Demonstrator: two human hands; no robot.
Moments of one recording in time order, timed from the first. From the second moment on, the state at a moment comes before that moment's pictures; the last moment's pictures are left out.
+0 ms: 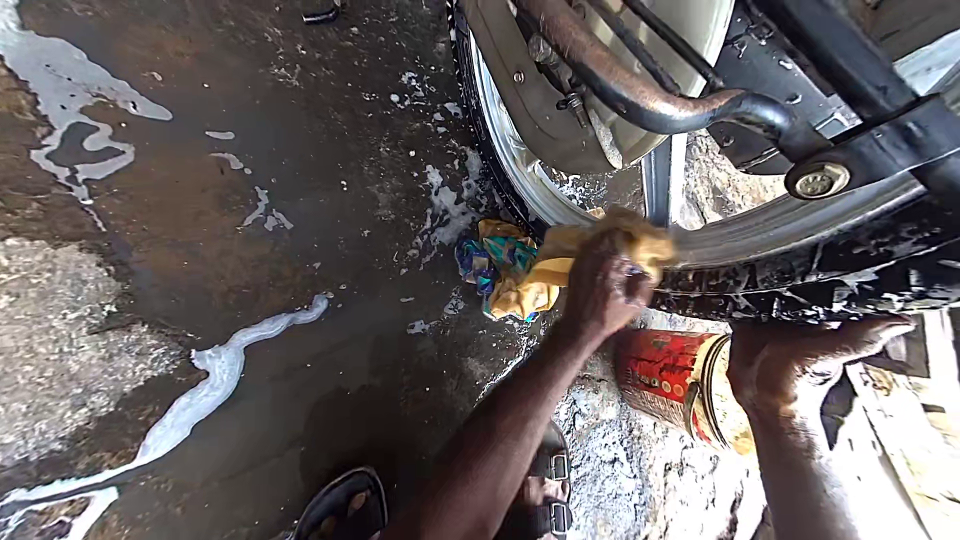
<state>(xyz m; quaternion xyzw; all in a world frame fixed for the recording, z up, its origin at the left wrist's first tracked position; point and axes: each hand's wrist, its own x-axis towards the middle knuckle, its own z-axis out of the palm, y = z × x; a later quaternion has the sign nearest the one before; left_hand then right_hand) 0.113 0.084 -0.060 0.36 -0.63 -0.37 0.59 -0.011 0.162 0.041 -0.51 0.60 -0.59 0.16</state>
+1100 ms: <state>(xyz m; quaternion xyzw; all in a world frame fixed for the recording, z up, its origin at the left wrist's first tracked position) 0.165 0.057 -0.059 0.53 -0.49 -0.55 0.41 -0.015 0.162 0.032 -0.51 0.60 -0.59 0.18</state>
